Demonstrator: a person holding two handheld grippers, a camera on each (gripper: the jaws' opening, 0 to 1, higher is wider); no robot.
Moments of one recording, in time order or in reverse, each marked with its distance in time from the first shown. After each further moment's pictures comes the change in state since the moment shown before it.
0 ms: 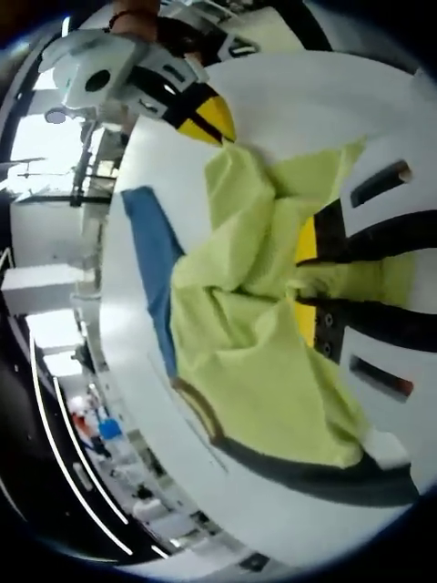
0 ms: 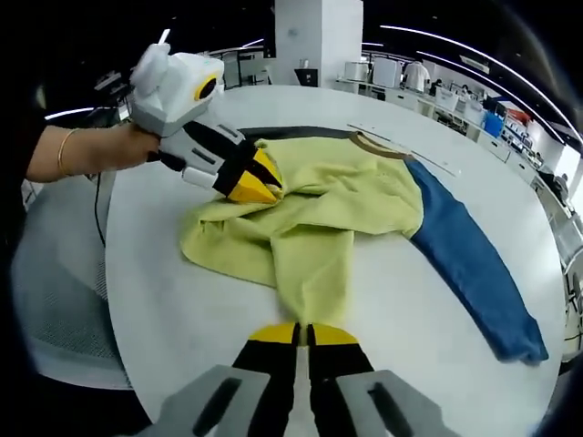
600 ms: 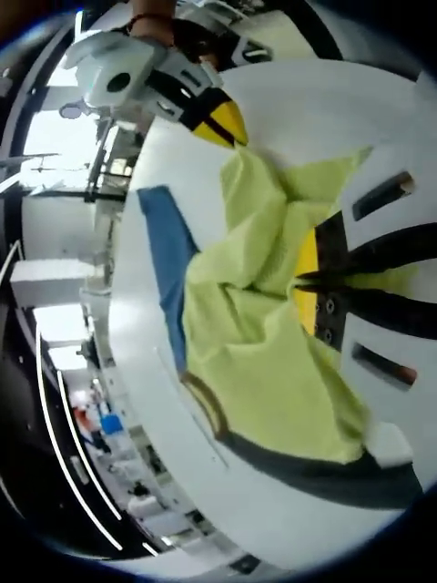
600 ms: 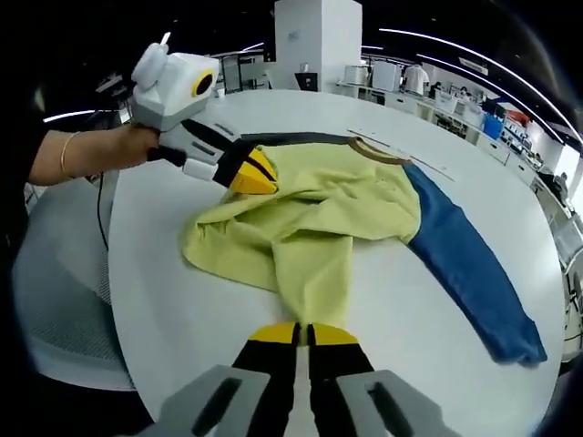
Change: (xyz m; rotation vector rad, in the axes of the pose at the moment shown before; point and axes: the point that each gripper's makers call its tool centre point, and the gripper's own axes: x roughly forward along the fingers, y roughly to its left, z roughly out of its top) left arm 0.003 0.001 0.006 -0.024 -0.025 0.000; right arm -0.004 0.000 0.004 0.001 -0.018 0.003
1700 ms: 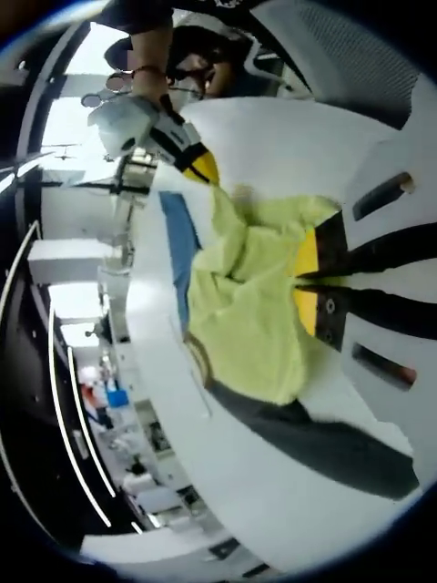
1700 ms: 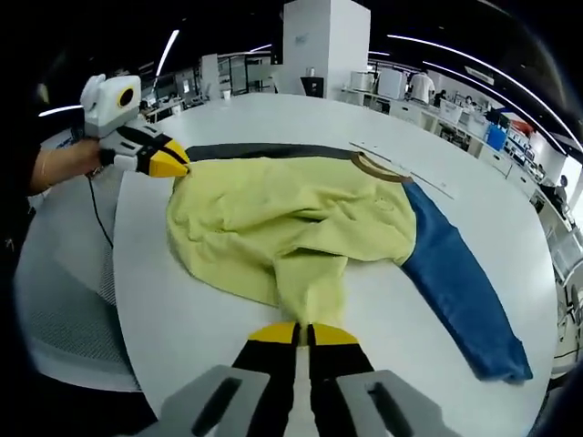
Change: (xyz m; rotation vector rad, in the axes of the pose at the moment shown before) left arm -0.117 0.006 -0.009 -0.049 -0.101 0.081; right arm -0.014 -0.002 0.022 -0.039 -0.020 0.002
